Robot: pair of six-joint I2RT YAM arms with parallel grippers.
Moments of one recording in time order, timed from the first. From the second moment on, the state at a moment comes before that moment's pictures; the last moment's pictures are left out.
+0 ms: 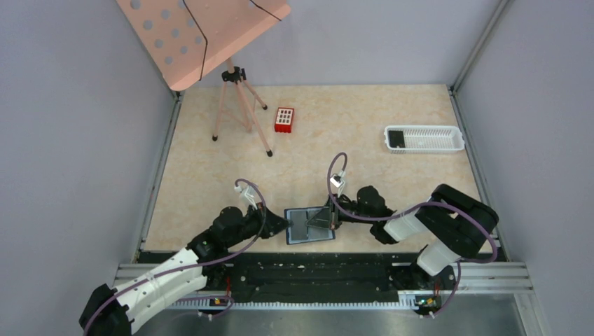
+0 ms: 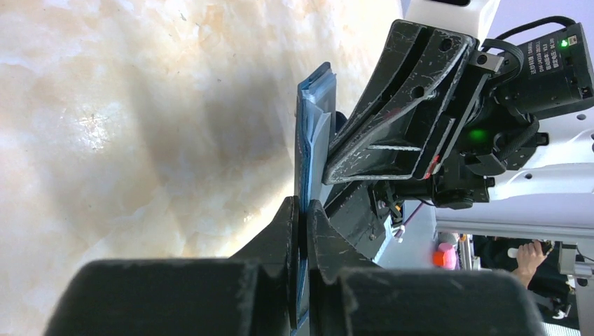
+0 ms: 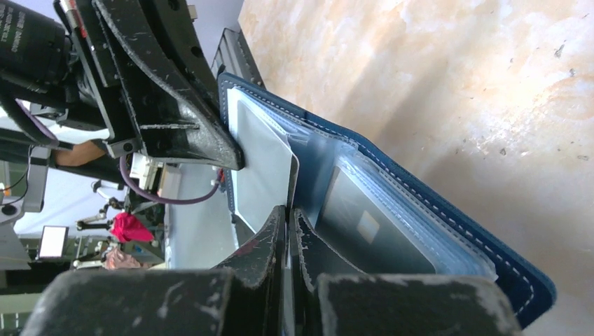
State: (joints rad) left arm -0.77 0.55 0.10 0.15 0.19 -1.02; right arm 0.82 1.57 0.29 1.04 -0.54 0.91
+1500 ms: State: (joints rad) left arm -0.77 0.52 0.07 0.25 0.21 -1.07; right arm 0.73 1.47 0.27 1.01 -0.68 0.92
